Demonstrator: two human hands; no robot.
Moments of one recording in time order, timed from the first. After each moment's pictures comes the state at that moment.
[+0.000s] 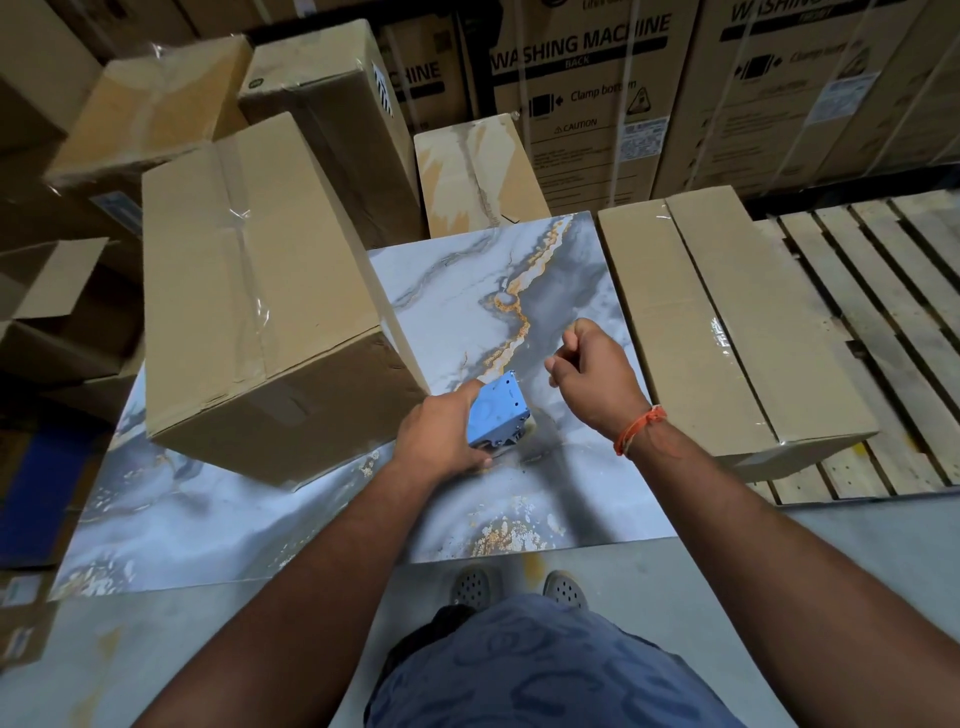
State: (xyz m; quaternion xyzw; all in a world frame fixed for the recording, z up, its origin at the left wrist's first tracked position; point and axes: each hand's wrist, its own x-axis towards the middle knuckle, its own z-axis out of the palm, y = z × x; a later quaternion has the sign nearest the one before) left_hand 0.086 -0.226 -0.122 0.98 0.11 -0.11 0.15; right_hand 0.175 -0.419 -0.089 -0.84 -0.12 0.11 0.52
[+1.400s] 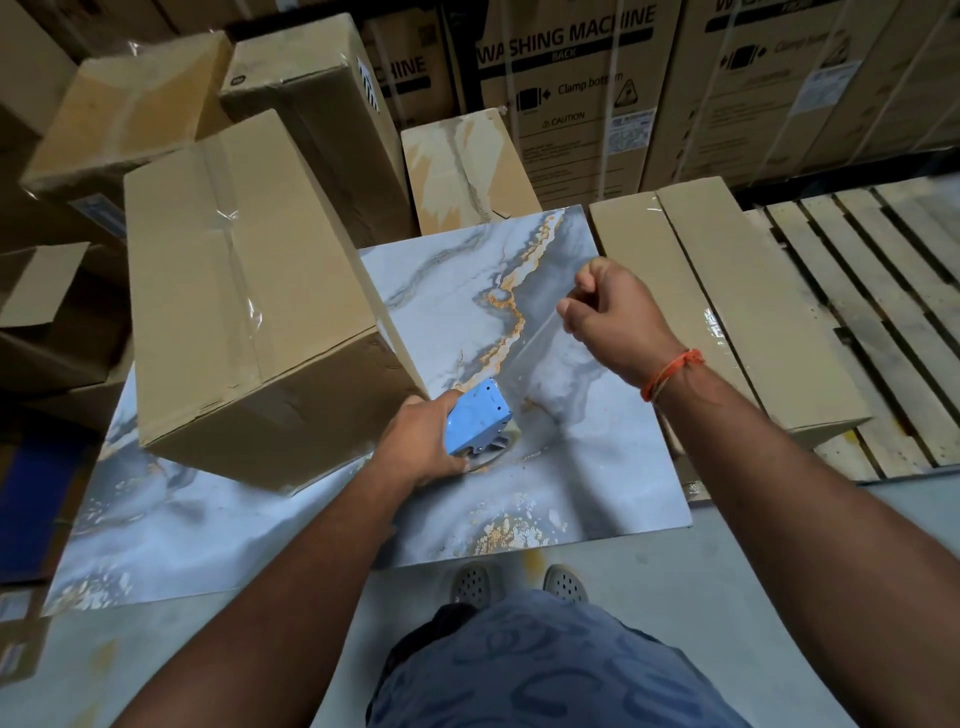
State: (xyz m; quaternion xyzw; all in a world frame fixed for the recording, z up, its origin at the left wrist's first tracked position) left_hand 0.079 -0.195 -0.140 0.97 0.09 -0.15 0.18; right_hand 0.208 -0.425 -0.050 -0.80 -0.13 0.10 0.57
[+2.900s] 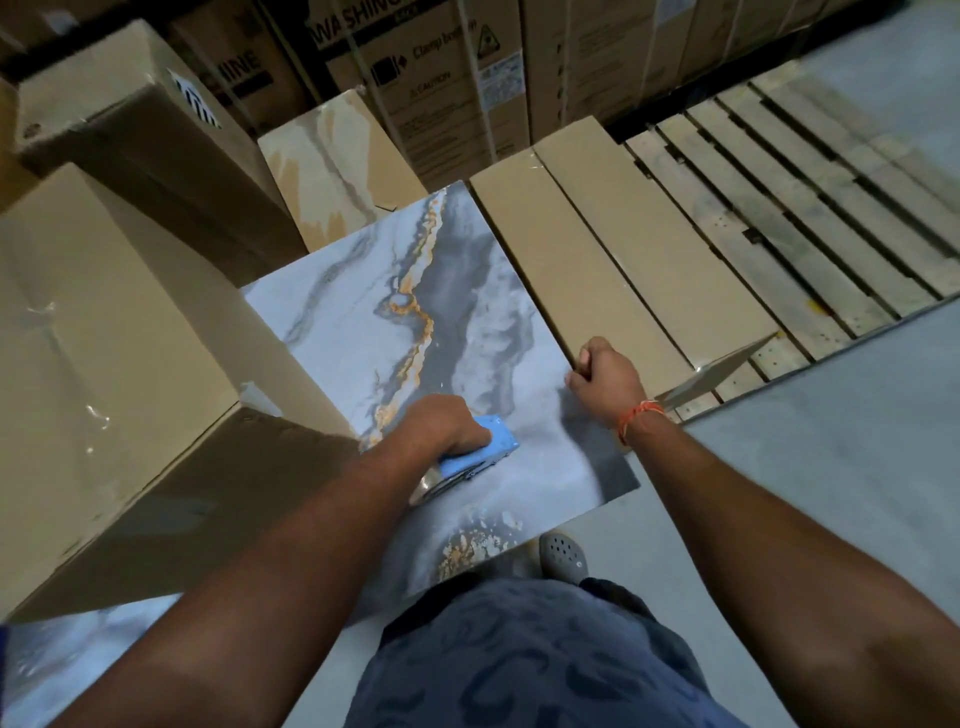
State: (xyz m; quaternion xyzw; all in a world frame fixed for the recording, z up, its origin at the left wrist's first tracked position) left_hand 0.185 -0.308 -0.149 0.91 0.04 -0.41 -0.02; right_hand 0.200 -0.524 -0.194 -0.90 0.08 0.14 0.42
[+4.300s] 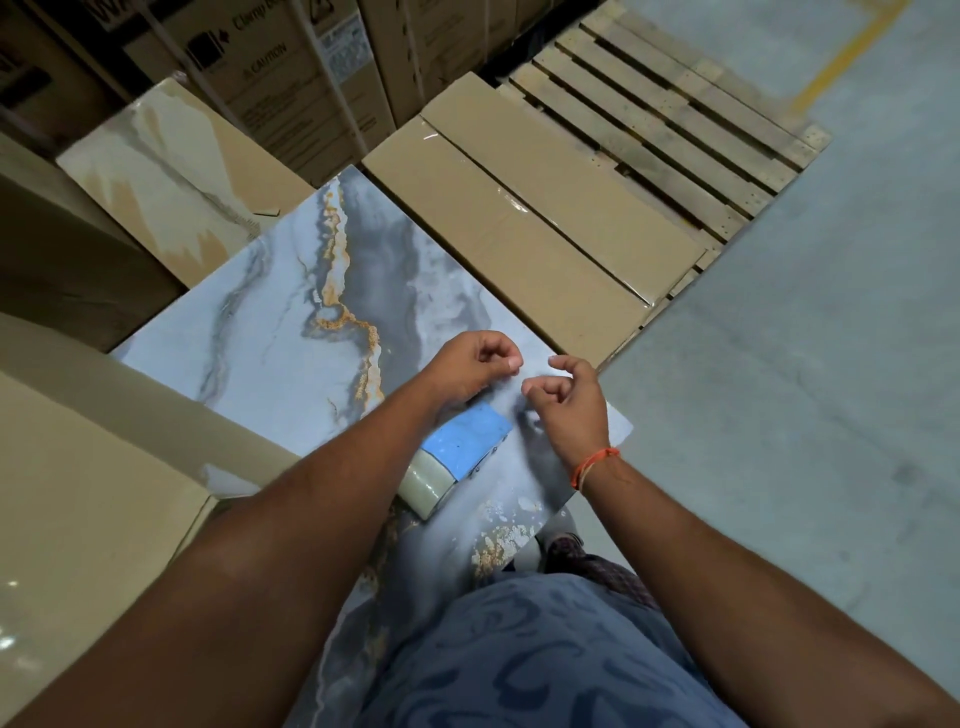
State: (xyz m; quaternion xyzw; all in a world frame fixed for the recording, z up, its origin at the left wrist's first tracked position) left_hand 0.244 -0.316 -0.208 0.72 -0.09 -0.41 0.56; right_hand 0.123 -0.439 -0.200 -0.65 0.38 -0.02 0.66
